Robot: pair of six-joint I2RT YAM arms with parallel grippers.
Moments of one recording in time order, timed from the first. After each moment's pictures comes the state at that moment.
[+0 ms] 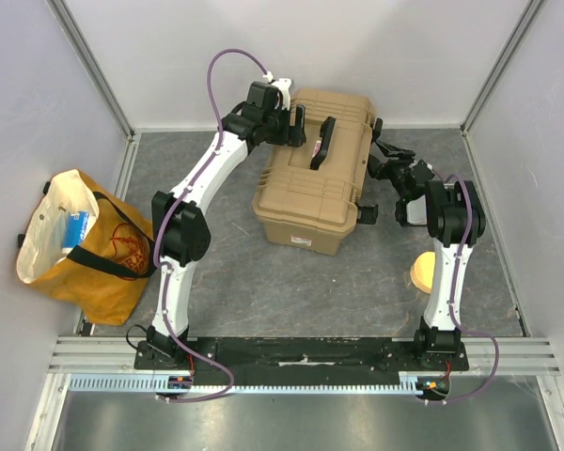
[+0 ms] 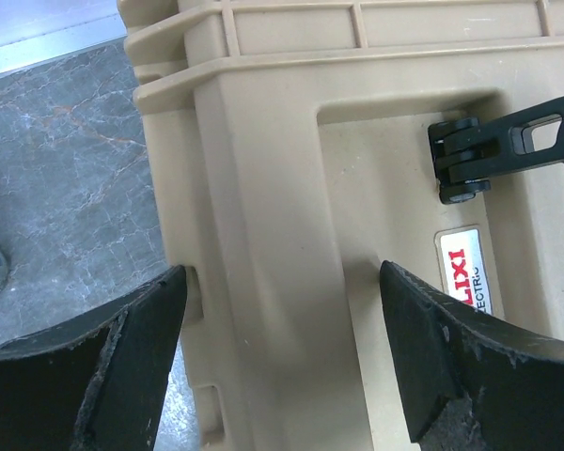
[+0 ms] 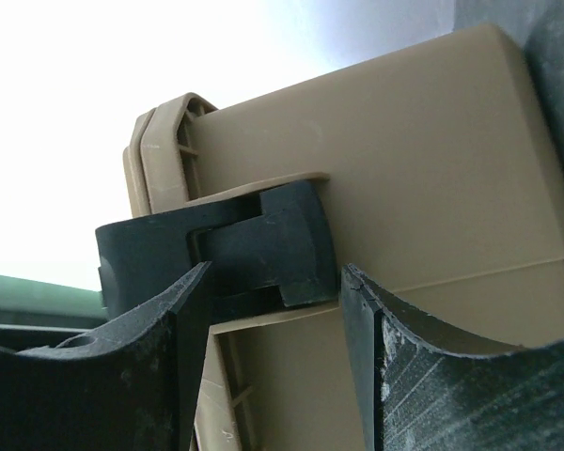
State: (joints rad) left arm -0.47 2.23 2.22 -0.63 0.11 -0.19; right arm -0.03 2.32 1.12 1.24 -0.38 1.95
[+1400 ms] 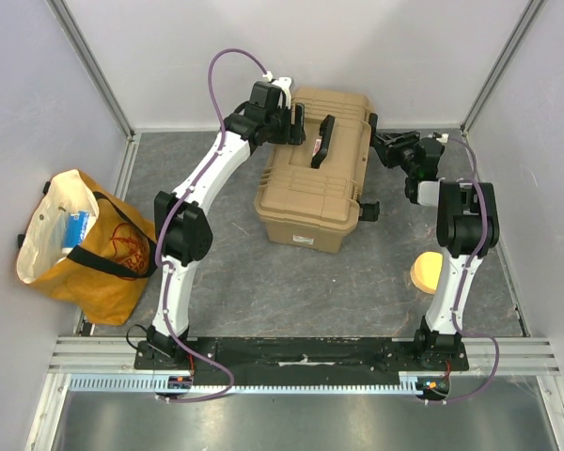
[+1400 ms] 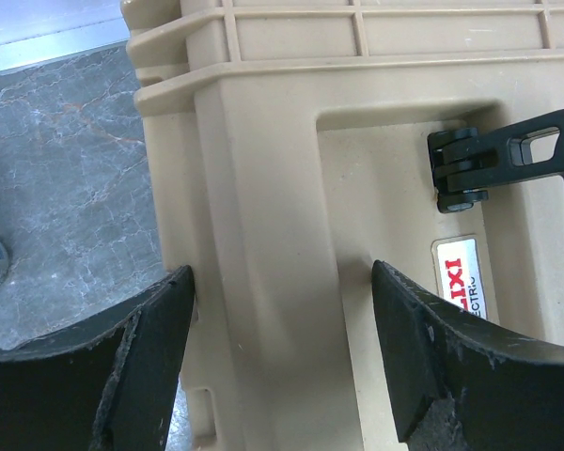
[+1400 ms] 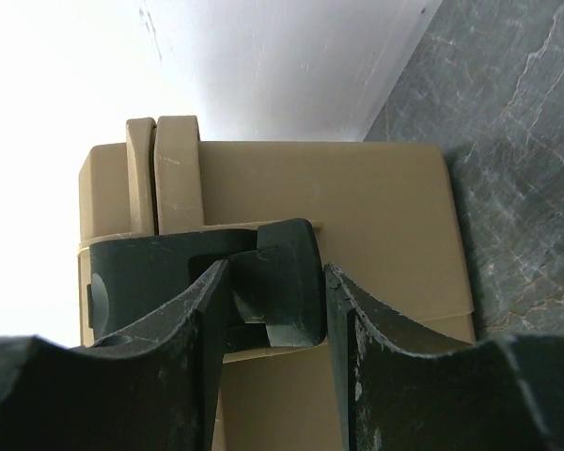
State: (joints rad) left arm -0.48 2.25 2.24 -0.63 0.05 -0.23; right arm -0.04 2.15 1.25 0.76 -0.35 1.41
